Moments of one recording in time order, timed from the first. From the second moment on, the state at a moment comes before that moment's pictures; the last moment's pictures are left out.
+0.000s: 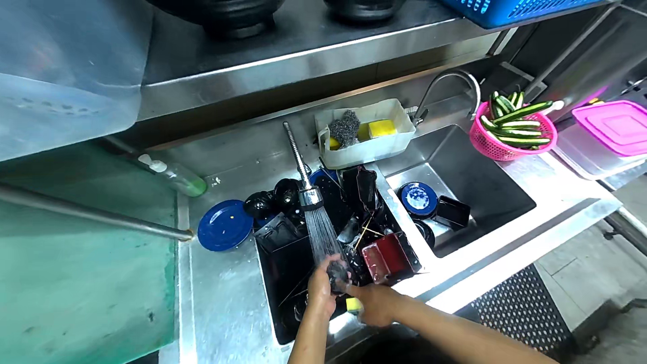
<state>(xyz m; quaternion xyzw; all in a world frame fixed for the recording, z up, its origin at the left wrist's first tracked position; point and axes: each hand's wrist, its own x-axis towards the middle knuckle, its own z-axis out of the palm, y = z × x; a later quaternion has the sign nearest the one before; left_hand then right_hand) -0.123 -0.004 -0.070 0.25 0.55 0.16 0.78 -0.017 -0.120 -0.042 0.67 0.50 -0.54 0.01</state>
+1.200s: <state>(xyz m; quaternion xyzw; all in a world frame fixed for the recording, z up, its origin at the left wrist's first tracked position) -0.103 0.004 -0.074 0.25 0.46 0.22 0.83 0.014 -0.104 -0.013 0.80 0.33 -0.47 -0.17</state>
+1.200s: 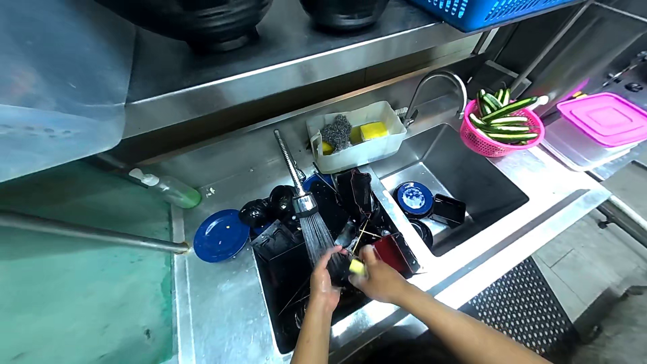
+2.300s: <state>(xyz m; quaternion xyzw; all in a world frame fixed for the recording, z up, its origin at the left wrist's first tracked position) -0.058 -0.030 -0.045 0.42 0.35 0.25 0.80 0.039 -0.093 -0.013 0.78 0.39 -0.32 -0.36</state>
